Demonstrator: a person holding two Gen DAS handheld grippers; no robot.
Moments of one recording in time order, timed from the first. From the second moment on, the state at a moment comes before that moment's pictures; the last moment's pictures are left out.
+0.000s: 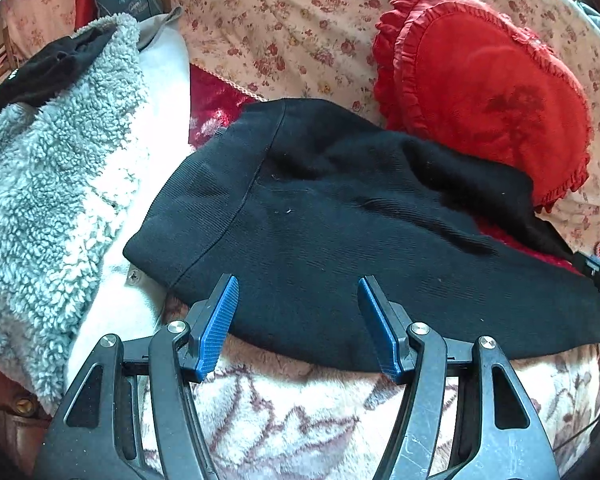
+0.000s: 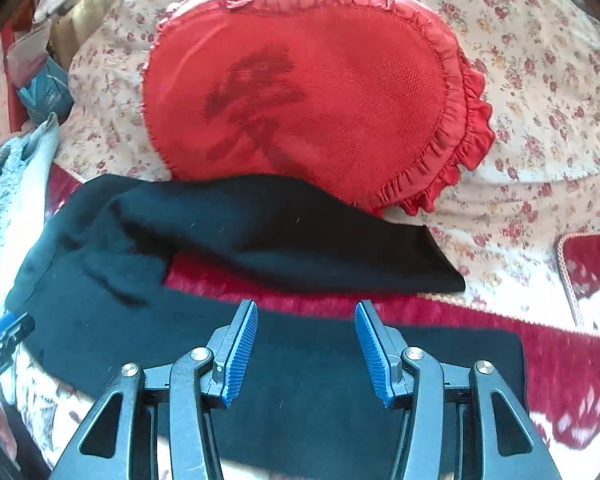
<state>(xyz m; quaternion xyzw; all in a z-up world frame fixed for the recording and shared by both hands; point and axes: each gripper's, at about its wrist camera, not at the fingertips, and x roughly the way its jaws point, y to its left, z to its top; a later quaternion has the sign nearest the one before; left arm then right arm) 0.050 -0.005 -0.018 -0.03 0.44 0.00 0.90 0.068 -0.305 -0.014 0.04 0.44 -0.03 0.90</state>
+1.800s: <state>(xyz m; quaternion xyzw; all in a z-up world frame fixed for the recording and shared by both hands) 0.040 0.046 -0.031 -0.13 0.49 0.03 0.86 -0.033 -0.334 -0.050 0.12 0.49 -0.02 0.86</state>
